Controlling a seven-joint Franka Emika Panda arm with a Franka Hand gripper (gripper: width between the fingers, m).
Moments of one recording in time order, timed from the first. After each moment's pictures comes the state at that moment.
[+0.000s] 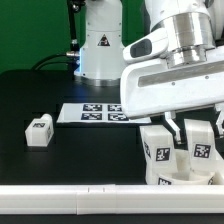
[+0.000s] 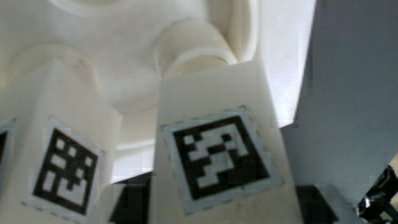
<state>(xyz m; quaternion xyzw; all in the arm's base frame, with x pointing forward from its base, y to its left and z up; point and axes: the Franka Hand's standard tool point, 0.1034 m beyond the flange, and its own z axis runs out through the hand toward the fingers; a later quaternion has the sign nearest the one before) 0.625 0.104 0.077 -0.95 0.11 -0.28 0.09</state>
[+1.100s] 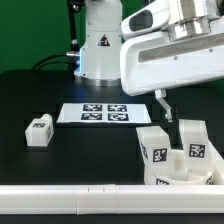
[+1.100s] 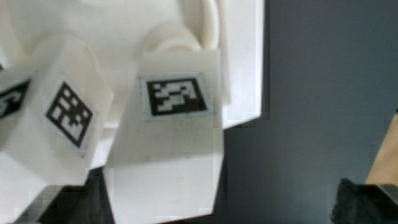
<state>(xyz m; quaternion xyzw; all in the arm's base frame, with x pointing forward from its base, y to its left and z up) 0.616 0.105 0.110 -0.98 0.05 -0.16 0.10</state>
